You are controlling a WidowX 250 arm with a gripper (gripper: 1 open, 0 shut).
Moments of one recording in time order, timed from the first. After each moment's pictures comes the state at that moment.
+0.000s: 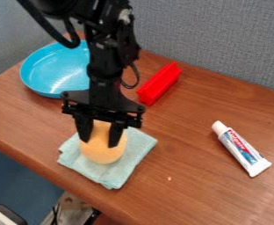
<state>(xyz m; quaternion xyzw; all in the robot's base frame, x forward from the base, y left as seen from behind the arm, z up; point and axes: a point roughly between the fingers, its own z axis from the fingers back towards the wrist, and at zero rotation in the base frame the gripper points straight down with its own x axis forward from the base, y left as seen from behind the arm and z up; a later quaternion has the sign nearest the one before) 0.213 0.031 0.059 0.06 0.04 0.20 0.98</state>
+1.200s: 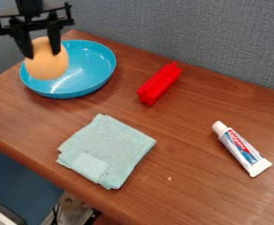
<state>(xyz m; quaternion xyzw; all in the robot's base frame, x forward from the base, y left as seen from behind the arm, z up) 0.259 0.167 0.121 -0.01 -0.01 0.40 0.92</state>
